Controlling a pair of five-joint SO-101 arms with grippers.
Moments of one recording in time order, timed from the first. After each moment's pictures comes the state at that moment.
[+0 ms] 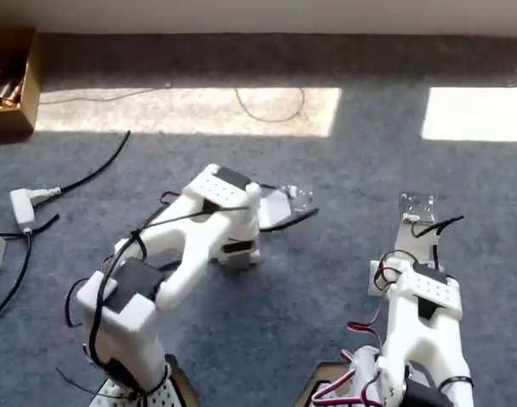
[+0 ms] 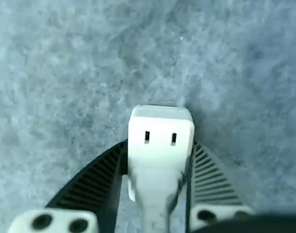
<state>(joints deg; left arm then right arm) 16.7 18.2 14.4 66.9 -49.2 17.0 -27.2 71.4 35.3 16.6</state>
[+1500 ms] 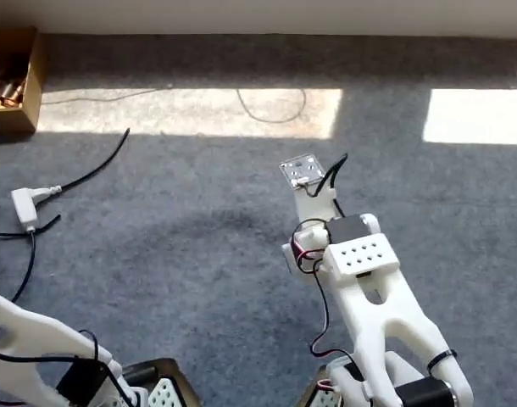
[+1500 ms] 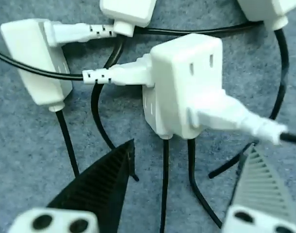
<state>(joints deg) -65.9 38.1 -43.8 98.8 -59.1 -23.5 -27.5 47.6 63.2 4.0</state>
